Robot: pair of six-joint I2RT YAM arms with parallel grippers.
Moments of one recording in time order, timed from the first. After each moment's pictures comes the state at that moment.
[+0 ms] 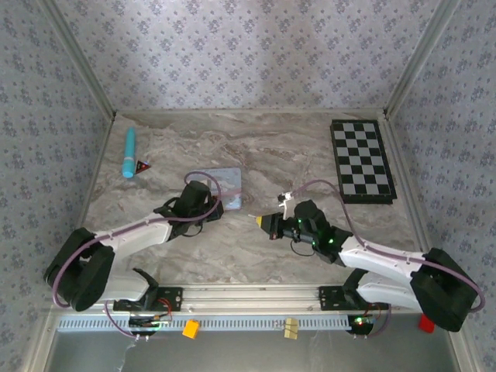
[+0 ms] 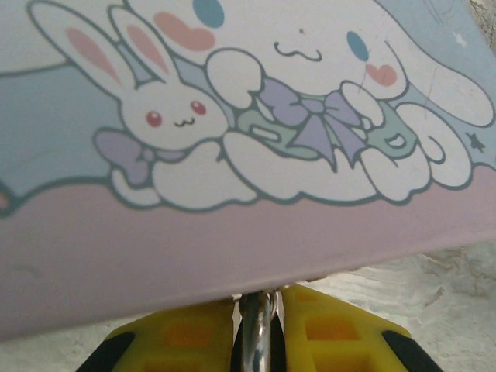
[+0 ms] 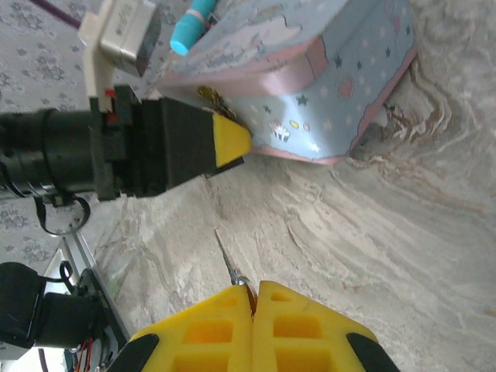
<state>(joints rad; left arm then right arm) -0.65 1.30 0.59 -0.09 0.02 -0.78 0.84 1.10 0.37 0.32 -0.20 0.71</state>
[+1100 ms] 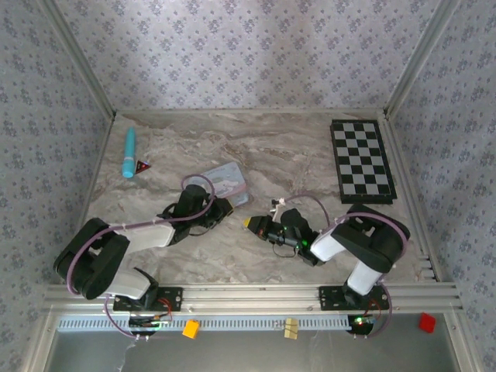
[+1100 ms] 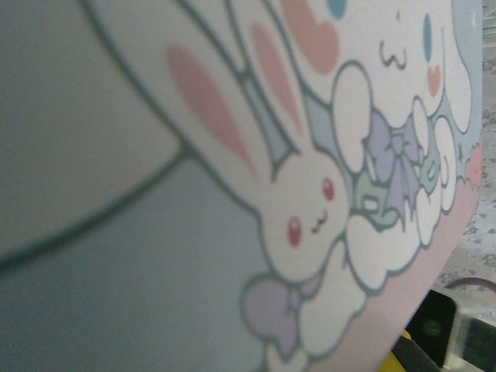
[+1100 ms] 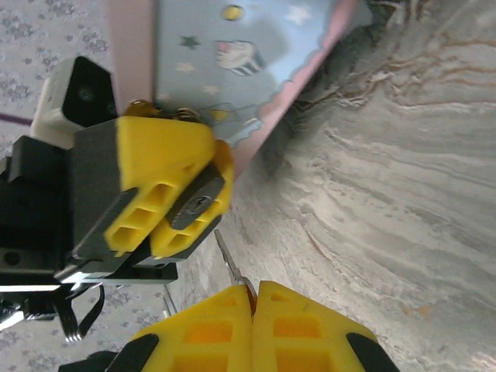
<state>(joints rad) -0.63 1.40 0.46 0.34 0.26 -1.26 0.87 1.69 0.31 1.07 -0.20 1.28</state>
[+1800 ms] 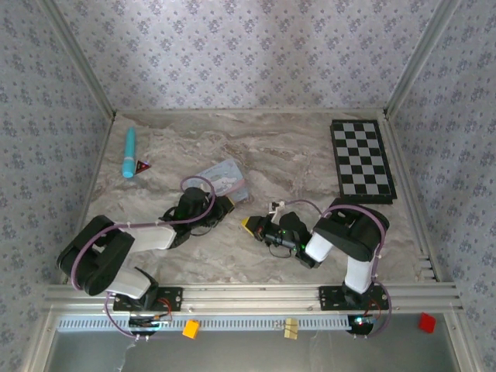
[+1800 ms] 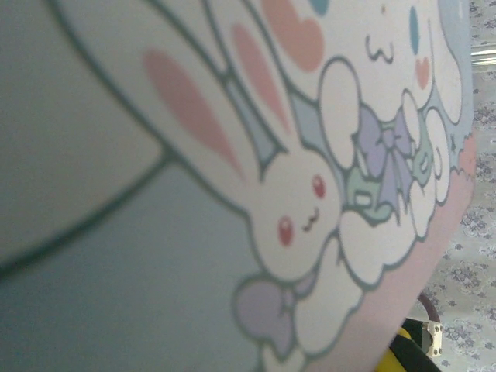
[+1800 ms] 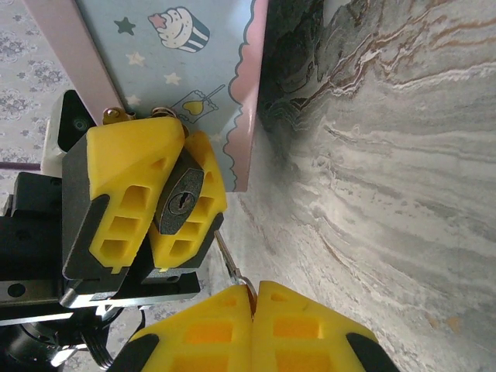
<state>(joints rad) -0.64 1.43 0.42 0.49 0.22 -1.30 0.89 1.83 0.31 1.28 -0.18 1.45</state>
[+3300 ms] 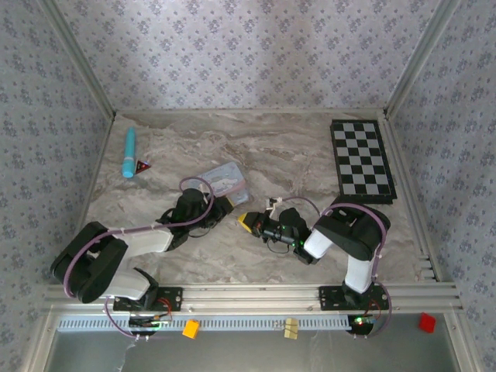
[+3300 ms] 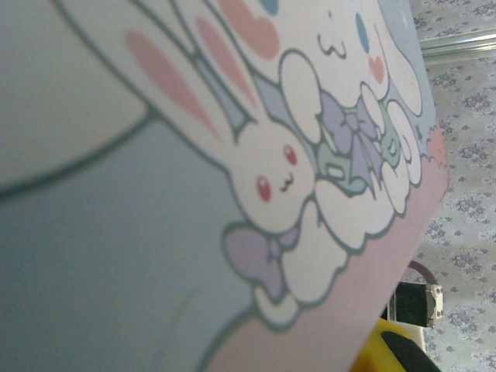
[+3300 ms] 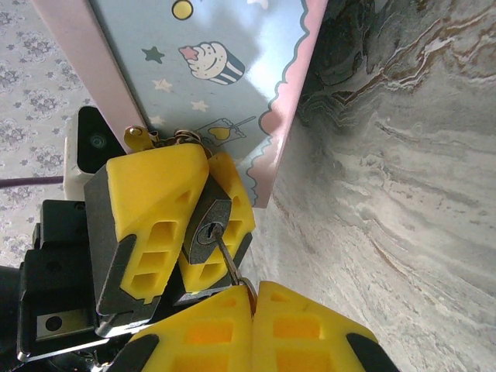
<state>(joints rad) -0.65 1.37 0.41 0.46 0.22 -1.27 0.86 1.82 0.35 1.28 -0.25 1.51</state>
